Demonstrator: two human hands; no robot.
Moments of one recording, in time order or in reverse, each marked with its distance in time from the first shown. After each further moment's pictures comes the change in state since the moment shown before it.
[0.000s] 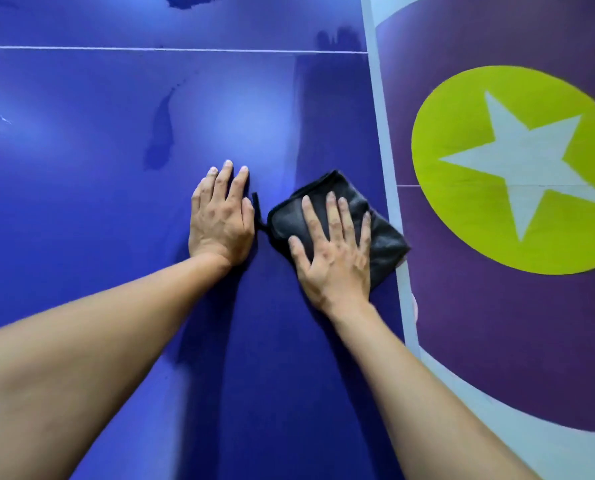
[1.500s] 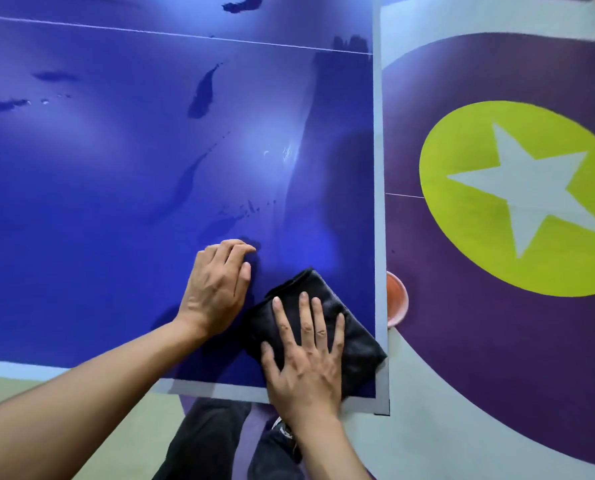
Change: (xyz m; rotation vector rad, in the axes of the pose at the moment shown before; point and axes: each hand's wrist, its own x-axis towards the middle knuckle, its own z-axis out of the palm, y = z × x) left_hand -0.245 0.019 -0.024 -0.110 0.088 0.165; right_hand -0.282 -0.008 0.000 0.035 -0.071 -0.100
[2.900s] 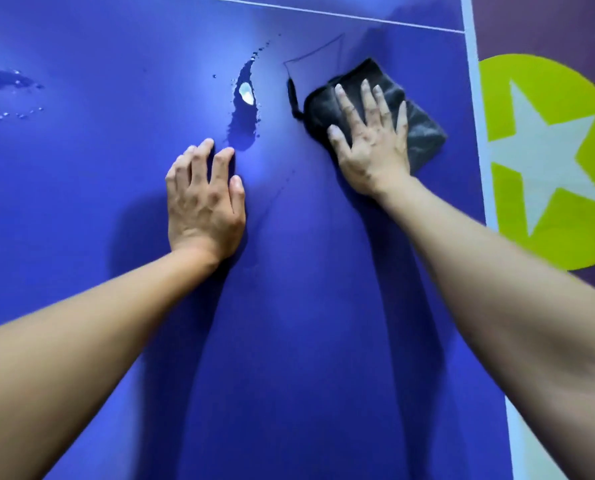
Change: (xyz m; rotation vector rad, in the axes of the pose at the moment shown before) left_hand 0.215 -0.204 -0.012 0.090 0.048 -0.217; right_hand 0.464 -0.030 -0.014 -0.156 -0.025 0.046
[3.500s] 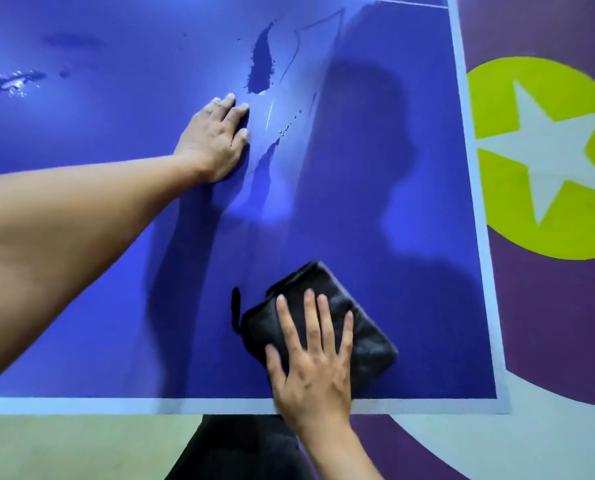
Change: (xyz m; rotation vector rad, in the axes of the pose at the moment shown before) left_hand -0.012 -0.024 -0.044 -0.007 -0.330 0.175; right_hand -0.441 -0.125 0.041 0.104 -0.013 -0.029
